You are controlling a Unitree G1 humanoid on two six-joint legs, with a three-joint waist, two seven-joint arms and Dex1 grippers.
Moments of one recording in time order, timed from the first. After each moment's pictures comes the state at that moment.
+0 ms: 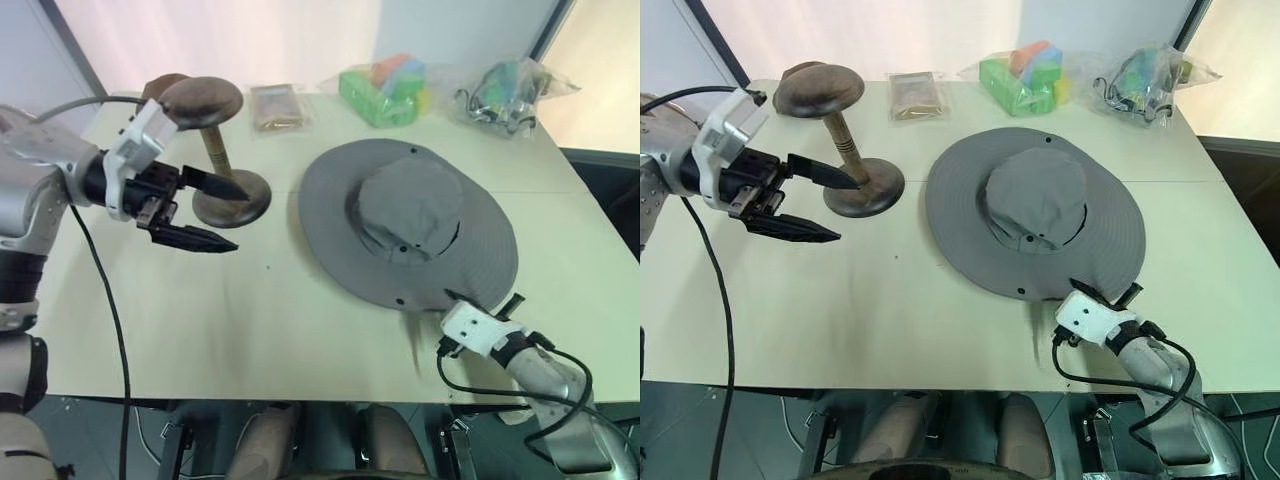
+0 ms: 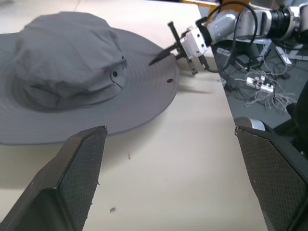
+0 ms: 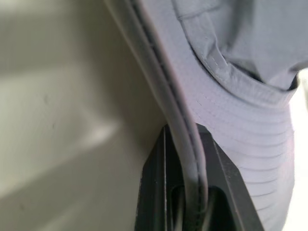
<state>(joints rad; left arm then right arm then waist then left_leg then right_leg) -0.87 1.02 -0.12 0.14 -0.64 0.57 -1.60 0.24 -0.52 -0.12 -0.38 -0.26 0.12 0.51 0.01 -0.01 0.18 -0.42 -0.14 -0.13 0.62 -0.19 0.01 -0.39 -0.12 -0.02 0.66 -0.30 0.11</state>
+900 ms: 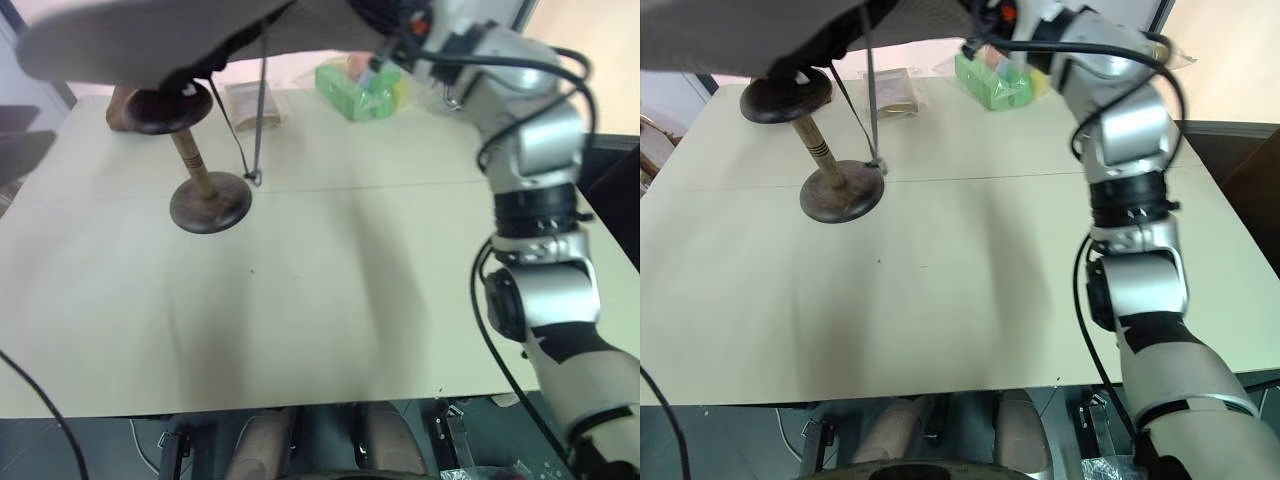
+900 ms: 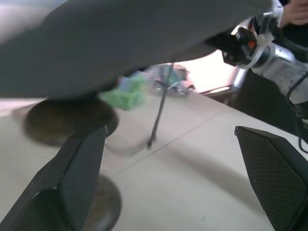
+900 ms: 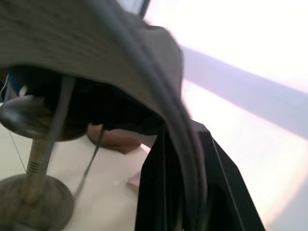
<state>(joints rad) -0.30 1.12 0.96 -0.05 -0.95 1.08 -1.10 -1.31 -0.31 0.07 0.50 0.15 0.17 0.63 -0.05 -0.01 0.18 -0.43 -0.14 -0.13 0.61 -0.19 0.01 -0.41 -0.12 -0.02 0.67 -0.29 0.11</state>
